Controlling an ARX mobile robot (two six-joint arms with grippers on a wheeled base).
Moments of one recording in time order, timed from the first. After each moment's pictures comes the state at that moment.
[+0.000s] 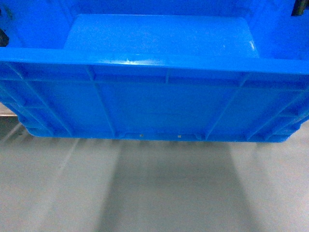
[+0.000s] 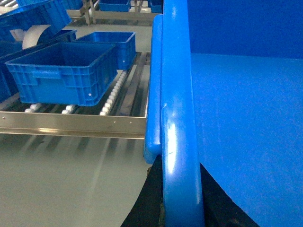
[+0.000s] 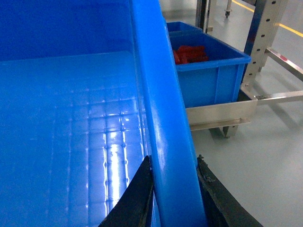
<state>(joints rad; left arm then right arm) -0.20 1.29 0.68 0.48 -0.25 -0.07 0.26 1.42 0.75 0.52 0.36 0.16</state>
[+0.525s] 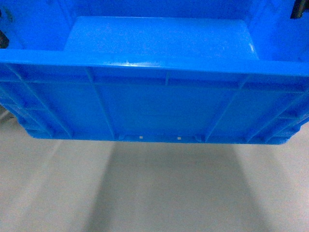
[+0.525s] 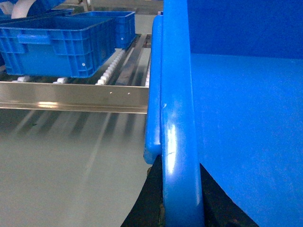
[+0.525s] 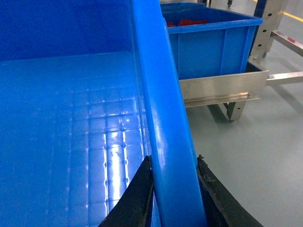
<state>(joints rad) -0.20 1.29 0.68 0.47 -0.25 -0.07 0.26 1.42 0.74 0.51 0.35 0.16</state>
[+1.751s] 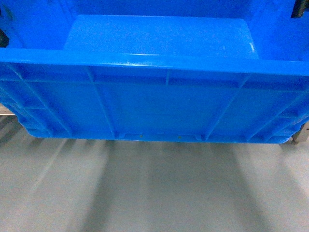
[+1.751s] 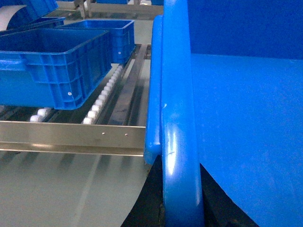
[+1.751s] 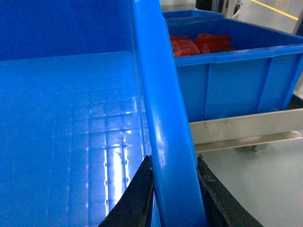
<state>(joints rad) -0.20 1.28 0.68 0.48 -0.25 -0.07 0.26 1.42 0.74 0.51 0.36 0.16</state>
